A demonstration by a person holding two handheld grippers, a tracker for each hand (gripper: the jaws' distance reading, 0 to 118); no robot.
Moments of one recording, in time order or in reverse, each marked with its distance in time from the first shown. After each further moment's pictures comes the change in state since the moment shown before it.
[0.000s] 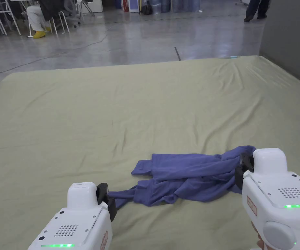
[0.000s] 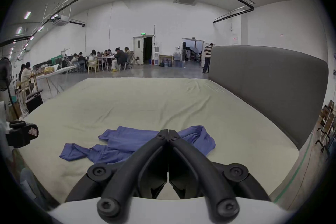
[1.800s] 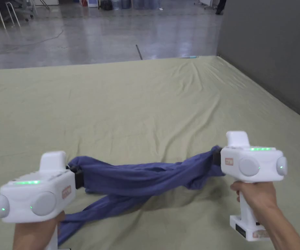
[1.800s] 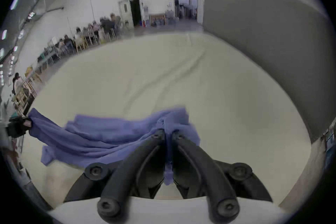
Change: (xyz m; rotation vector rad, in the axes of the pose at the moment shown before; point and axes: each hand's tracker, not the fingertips) left arm -0.009 0.075 -0.173 -0.203 -0.098 -0.021; right arm 0.126 0.022 -0.180 -0.301 0.013 -0.125
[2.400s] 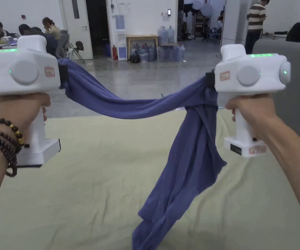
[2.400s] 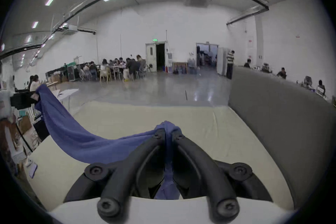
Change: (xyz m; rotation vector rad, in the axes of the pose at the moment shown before) left arm -0.056 0.343 0.067 0.394 0.152 -0.024; right arm -0.140 0.324 0.034 0.358 0.142 0.135
